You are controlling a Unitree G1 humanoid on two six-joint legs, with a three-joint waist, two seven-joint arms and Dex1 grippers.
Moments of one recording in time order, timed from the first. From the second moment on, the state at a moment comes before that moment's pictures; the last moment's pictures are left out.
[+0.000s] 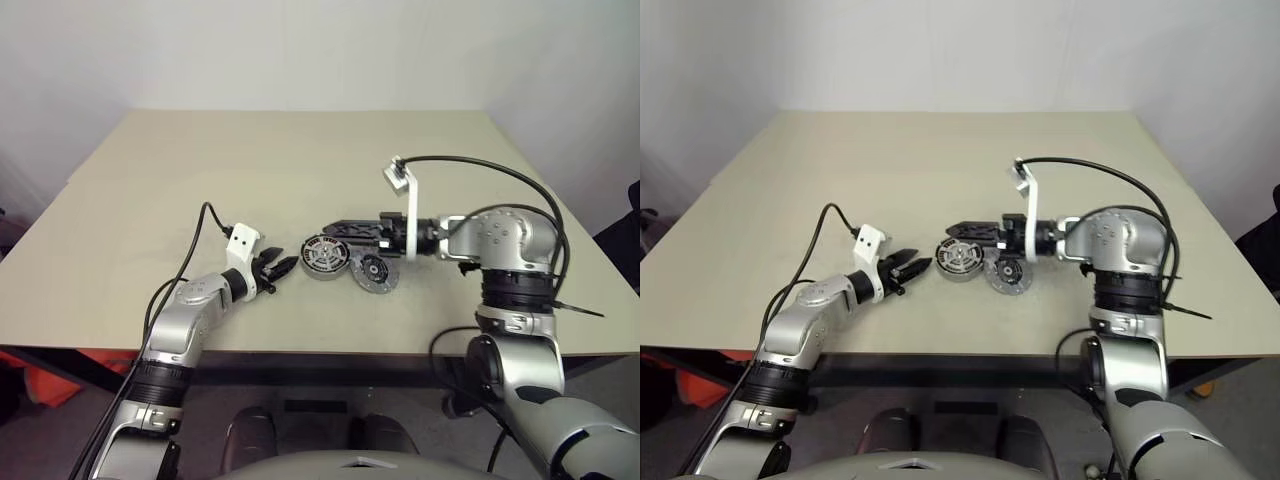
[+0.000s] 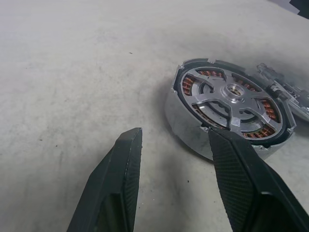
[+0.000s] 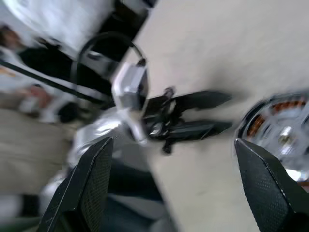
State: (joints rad) left arm -0.28 0.26 -0.05 0.05 -0.31 0.49 -0.60; right arm -0.71 -0.33 -0.25 0.11 0.67 1.60 0.80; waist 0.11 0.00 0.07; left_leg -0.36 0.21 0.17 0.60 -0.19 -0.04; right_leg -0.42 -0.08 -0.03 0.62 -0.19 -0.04
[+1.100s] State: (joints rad) left arm -0.29 0.28 -0.07 0.07 -0.30 0.49 -0.61; right arm -0.58 -0.46 -0.04 0.24 0.73 1.41 0.61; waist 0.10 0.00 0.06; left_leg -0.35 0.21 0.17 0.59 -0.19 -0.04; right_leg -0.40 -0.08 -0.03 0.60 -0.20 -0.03
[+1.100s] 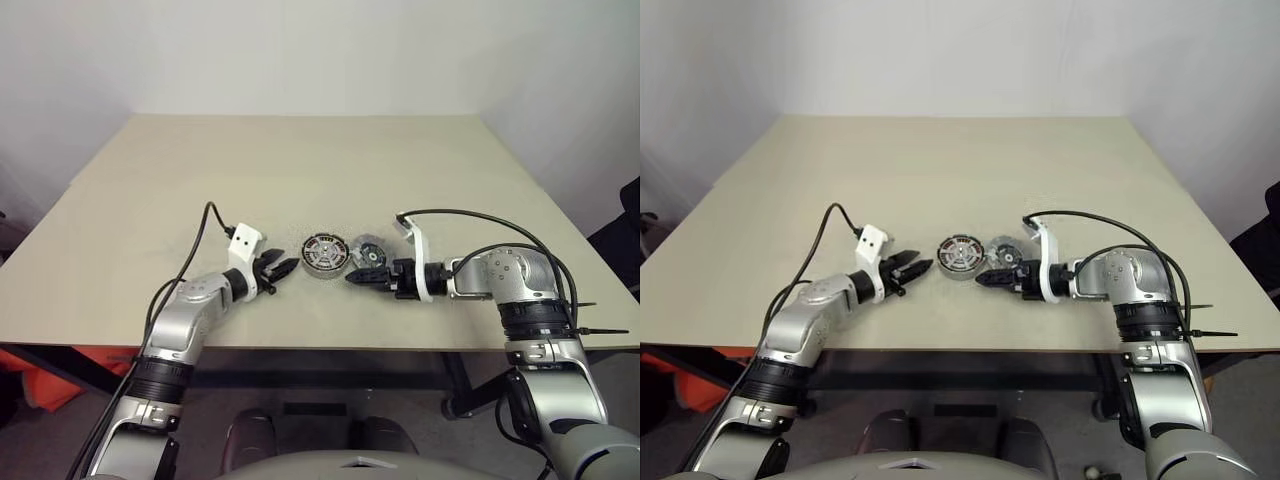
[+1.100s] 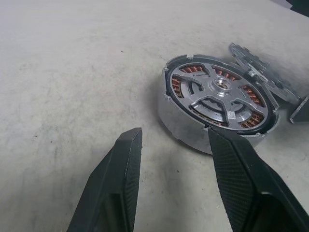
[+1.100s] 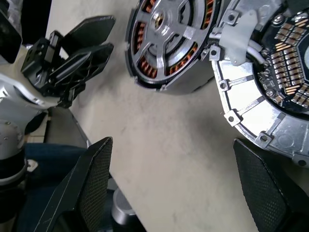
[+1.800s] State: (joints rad) left arm -0.27 0.27 -0.08 0.06 -0.29 0.49 -0.60; right arm -0.65 -0.10 -0.59 0.23 0.62 1.52 0.08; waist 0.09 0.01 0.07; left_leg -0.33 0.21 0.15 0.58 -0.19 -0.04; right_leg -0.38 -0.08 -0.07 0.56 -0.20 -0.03
